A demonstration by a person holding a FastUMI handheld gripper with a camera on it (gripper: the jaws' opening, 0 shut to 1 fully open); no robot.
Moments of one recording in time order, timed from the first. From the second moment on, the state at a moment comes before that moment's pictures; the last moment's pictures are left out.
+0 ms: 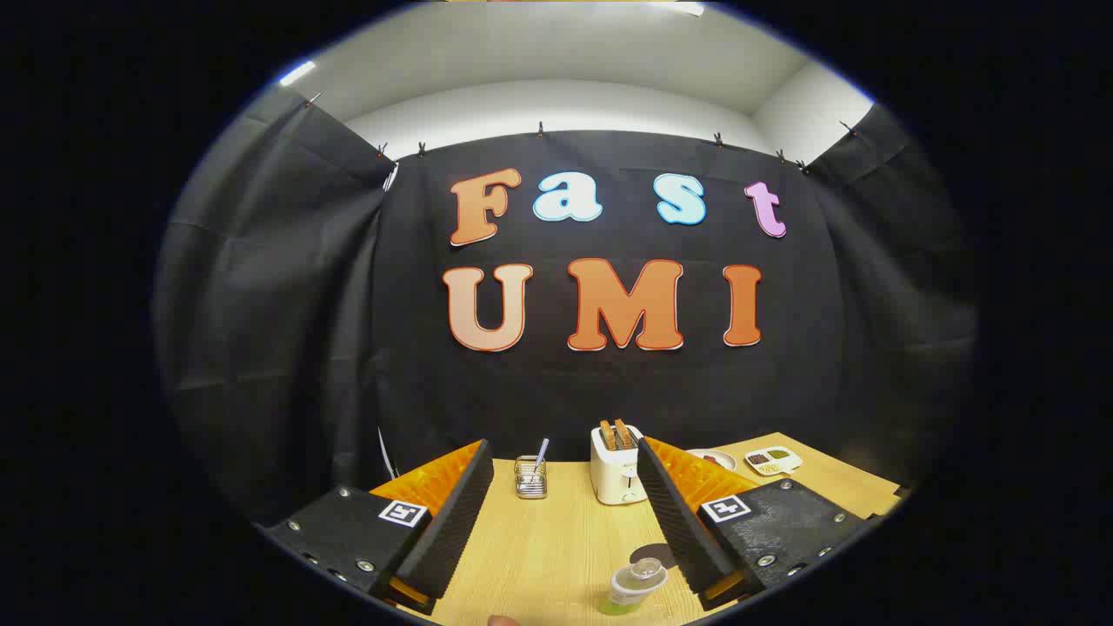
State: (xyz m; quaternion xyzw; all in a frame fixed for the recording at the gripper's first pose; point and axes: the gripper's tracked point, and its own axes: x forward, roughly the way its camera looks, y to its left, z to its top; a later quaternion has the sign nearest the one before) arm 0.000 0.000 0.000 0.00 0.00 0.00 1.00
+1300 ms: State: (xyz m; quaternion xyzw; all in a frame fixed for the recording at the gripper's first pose) arm -0.002 0.002 -0.003 -0.01 -0.01 0.01 1.00
